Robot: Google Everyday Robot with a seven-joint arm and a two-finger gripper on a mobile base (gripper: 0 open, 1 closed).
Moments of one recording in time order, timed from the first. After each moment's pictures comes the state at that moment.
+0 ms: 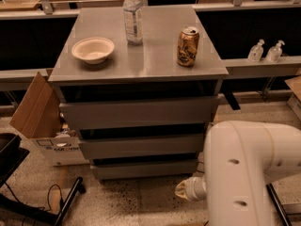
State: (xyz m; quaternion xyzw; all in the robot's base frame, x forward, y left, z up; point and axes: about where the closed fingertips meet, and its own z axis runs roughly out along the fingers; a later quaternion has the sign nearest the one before) arm 0.523 -0.139 0.272 -0.63 0.71 0.10 0.29
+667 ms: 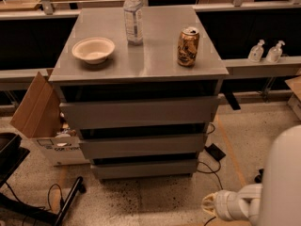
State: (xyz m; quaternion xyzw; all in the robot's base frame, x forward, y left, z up) arm 0.421 -0.223 0.385 -0.66 0.70 0.05 0.27
